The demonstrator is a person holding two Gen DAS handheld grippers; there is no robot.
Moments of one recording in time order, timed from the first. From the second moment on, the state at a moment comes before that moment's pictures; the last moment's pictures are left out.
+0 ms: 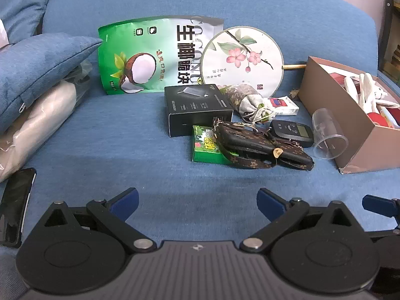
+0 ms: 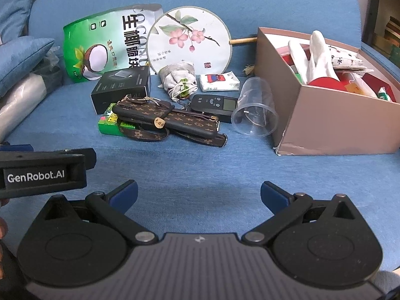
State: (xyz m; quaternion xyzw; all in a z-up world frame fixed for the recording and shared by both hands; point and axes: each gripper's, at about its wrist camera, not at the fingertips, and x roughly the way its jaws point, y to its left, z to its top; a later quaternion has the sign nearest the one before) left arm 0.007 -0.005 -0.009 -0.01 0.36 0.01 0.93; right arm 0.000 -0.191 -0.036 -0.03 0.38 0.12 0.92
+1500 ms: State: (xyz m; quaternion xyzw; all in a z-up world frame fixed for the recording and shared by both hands) left arm 0.124 -0.021 -0.027 -0.07 0.40 -0.07 0.91; right arm 0.098 -0.188 -0.089 -0.06 0.34 0.22 0.91
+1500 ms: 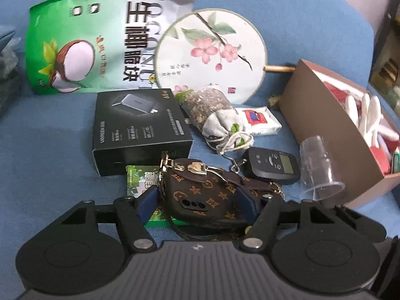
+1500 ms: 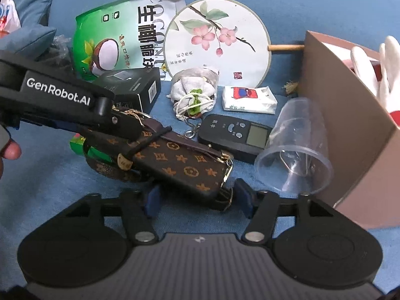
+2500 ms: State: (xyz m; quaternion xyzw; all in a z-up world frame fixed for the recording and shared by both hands) left arm 0.083 -0.100 0.119 -0.08 0.24 -0.18 0.95; right arm 0.038 -0.290 0.049 0.03 0.21 0.15 0.97
